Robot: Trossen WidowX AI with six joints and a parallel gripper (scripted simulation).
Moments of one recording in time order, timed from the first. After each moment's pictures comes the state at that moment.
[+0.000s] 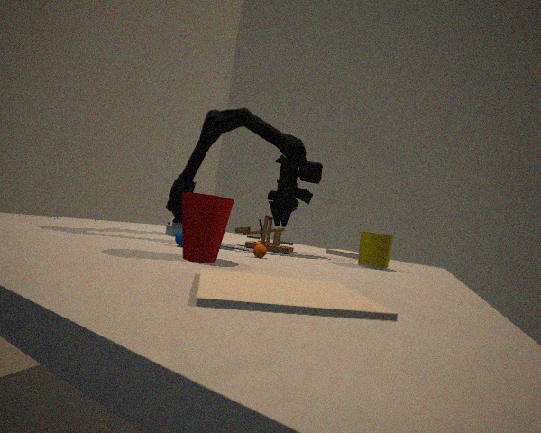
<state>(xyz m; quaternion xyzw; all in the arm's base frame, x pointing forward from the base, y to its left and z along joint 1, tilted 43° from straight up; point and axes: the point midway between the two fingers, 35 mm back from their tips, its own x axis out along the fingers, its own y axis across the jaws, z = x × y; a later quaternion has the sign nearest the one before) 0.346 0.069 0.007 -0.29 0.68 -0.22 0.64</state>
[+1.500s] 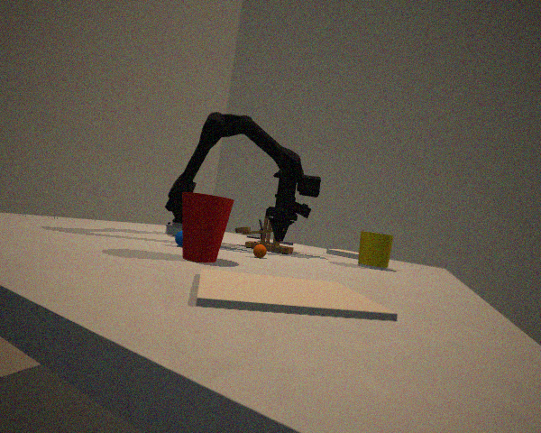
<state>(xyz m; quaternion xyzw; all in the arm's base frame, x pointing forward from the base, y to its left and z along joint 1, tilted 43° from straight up) 0.348 0.038 -0.029 -0.29 0.67 -0.22 0.64</state>
